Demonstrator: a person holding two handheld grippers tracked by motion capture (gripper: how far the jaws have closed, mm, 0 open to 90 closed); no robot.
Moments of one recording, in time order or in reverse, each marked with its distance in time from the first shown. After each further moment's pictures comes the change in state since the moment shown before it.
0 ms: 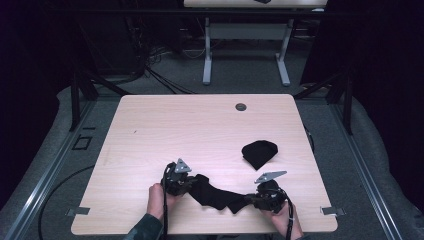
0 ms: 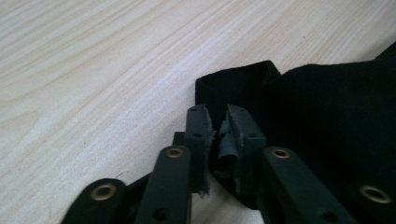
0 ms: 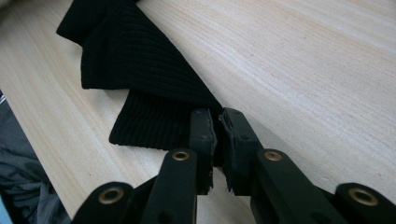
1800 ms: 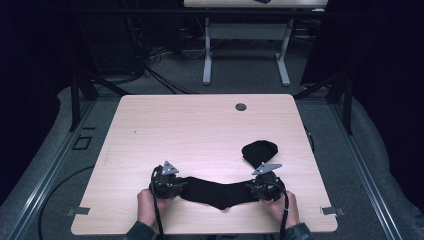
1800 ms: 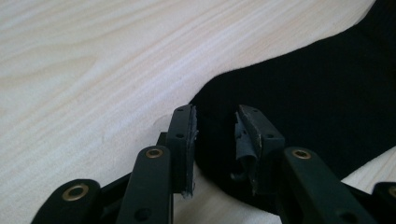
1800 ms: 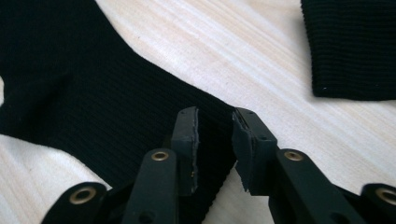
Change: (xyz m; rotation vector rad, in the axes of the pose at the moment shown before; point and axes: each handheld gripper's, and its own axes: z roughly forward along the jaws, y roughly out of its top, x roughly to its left) left arm 0.012 -0.023 -0.022 -0.006 0.044 -0.100; right arm -0.010 0.021 0.005 -0.021 -0.215 -0.111
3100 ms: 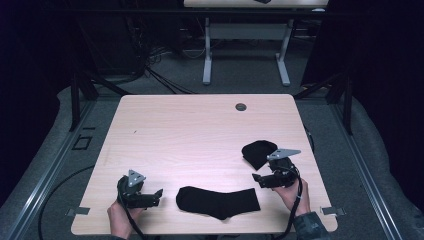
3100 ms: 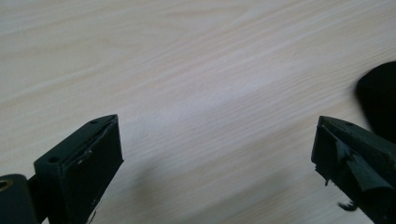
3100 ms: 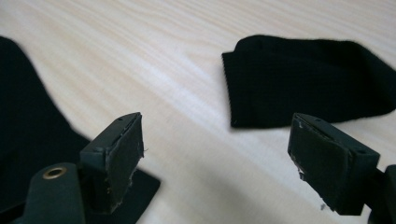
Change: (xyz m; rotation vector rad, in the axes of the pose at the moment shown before) left arm 0.042 -0.060 -0.047 -0.066 0.258 -0.130; right arm -0.041 0.021 -0.031 -0.108 -0.032 0.080
